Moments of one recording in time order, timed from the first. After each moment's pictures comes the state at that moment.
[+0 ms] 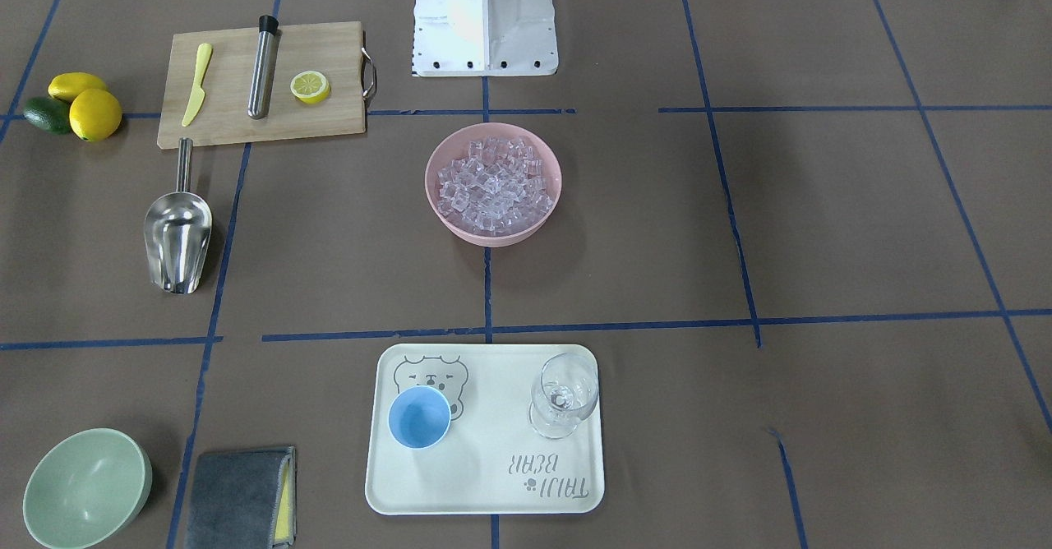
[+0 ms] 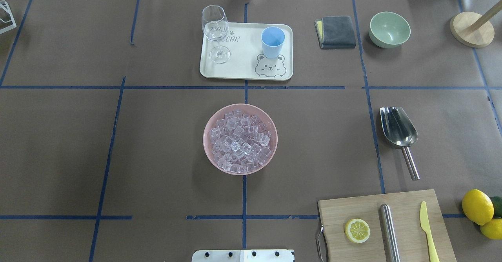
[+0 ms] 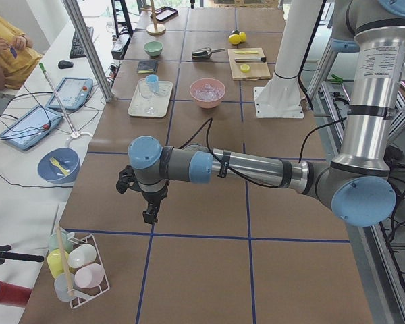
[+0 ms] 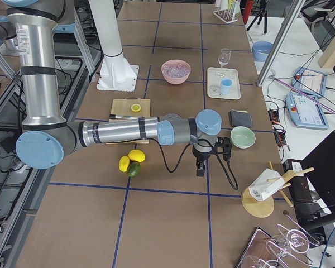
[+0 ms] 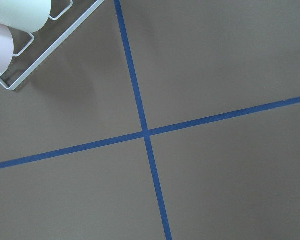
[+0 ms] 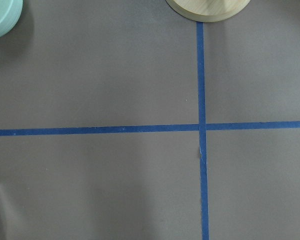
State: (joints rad) left arm -1.56 -1.66 -1.63 -1.51 -2.35 0.15; right arm 1.49 -1.53 1.67 -1.57 2.36 0.20
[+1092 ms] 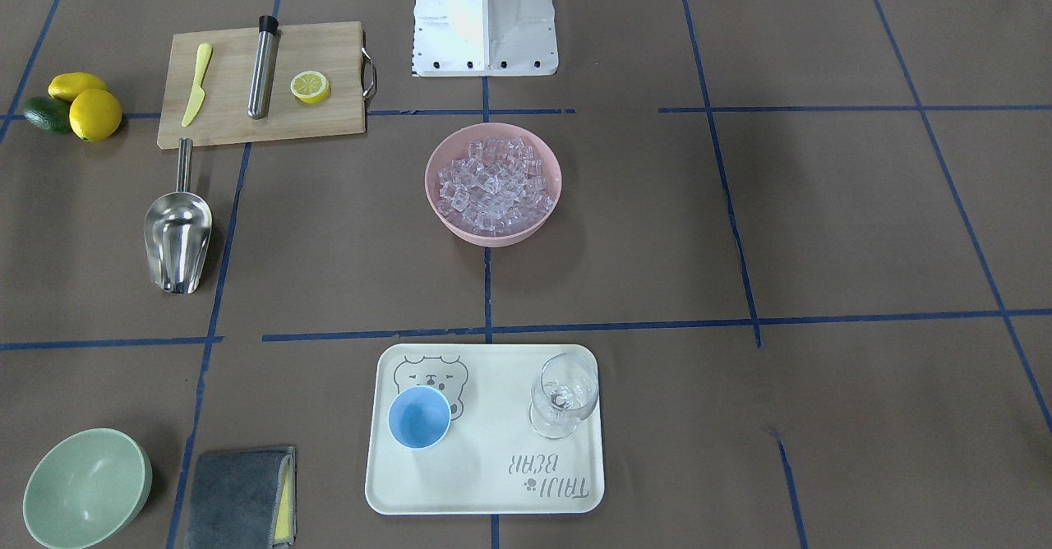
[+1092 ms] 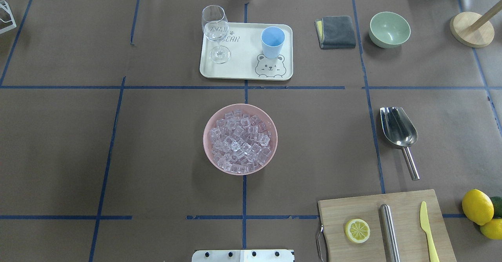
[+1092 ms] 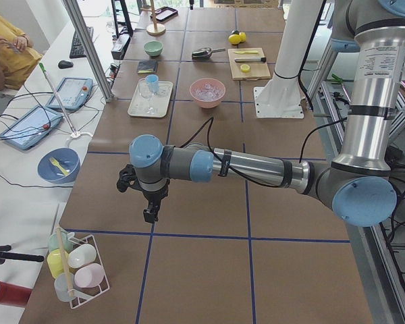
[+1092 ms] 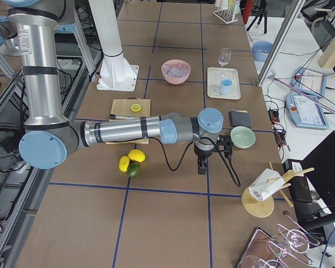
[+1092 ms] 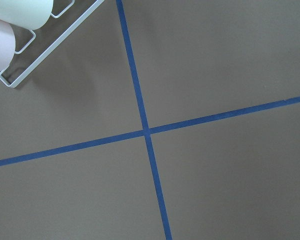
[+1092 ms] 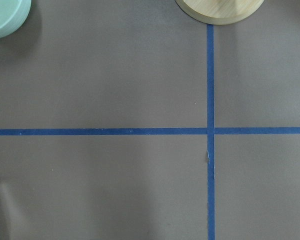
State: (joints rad) left arm -1.56 -1.65 -1.65 -1.51 -2.35 0.14; right arm 1.47 -1.51 1.66 -1.56 2.36 0.19
